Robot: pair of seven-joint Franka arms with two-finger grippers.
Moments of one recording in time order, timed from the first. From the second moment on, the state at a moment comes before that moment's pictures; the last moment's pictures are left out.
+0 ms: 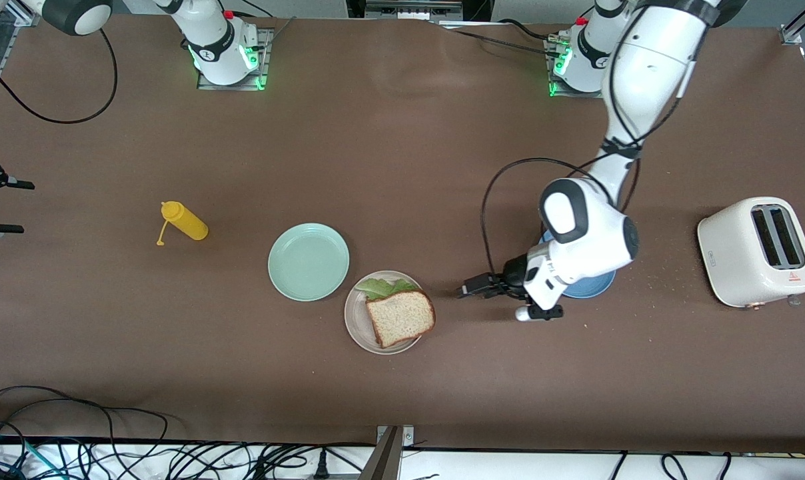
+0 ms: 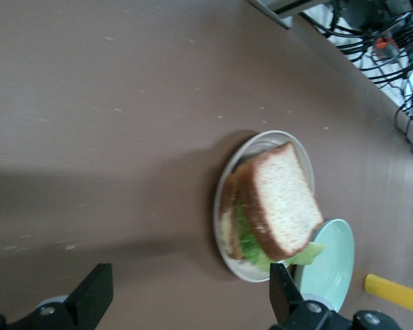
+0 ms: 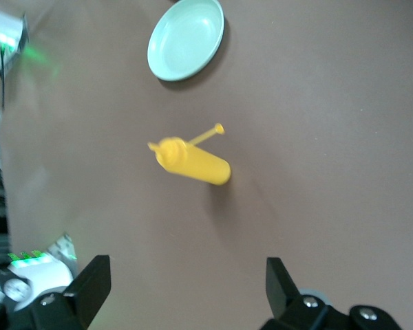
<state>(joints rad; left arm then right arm) -0.21 0.68 -0.12 -1.61 -0.86 2.40 0.18 0.10 0.73 -0.92 -1.14 0.83 1.08 -1.54</state>
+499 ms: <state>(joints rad) -0.02 0.55 -0.12 -1.62 -0.24 1.99 -0.10 0.27 0.63 -0.91 -1.09 0.72 1.03 -0.94</state>
